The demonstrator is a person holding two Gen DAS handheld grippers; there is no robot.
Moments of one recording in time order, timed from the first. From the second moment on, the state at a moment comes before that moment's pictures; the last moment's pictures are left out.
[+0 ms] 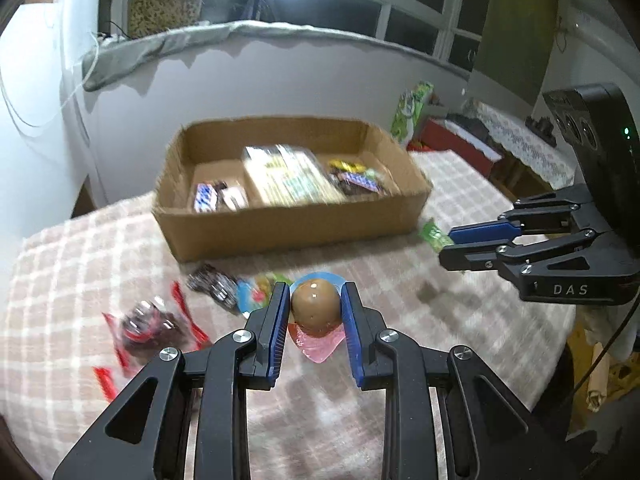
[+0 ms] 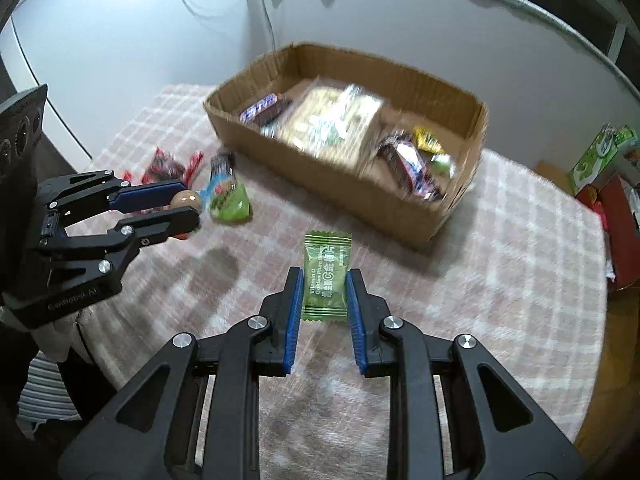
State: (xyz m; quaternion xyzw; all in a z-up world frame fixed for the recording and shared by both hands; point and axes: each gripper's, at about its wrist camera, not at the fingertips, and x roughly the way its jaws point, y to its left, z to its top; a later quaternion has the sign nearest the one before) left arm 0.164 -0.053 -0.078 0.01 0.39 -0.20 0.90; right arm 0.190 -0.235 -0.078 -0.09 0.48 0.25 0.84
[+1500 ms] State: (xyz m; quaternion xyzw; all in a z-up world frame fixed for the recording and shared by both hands) left arm 0.303 -0.037 -0.056 -0.01 0.40 -0.13 0.91; right arm 0.347 -0.233 -0.076 -0.08 0.47 0.19 0.86
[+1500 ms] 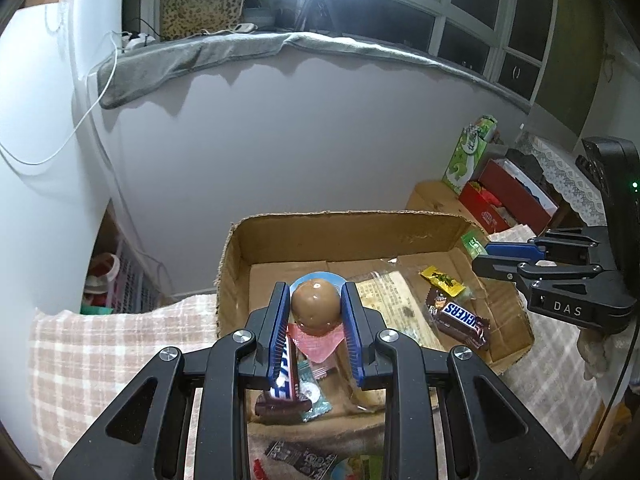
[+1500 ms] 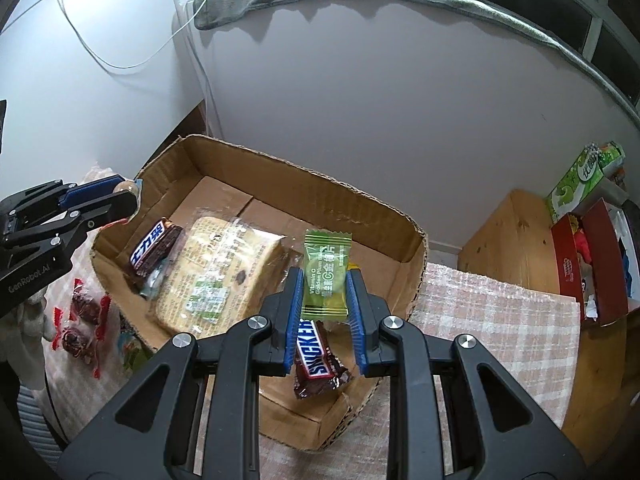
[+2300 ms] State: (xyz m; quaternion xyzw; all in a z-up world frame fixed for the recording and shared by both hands) left arm 0.274 -0.033 -0.036 0.00 0.38 -0.12 0.92; right arm 0.311 -0.250 -0.054 -0.06 0.45 0.19 0.87
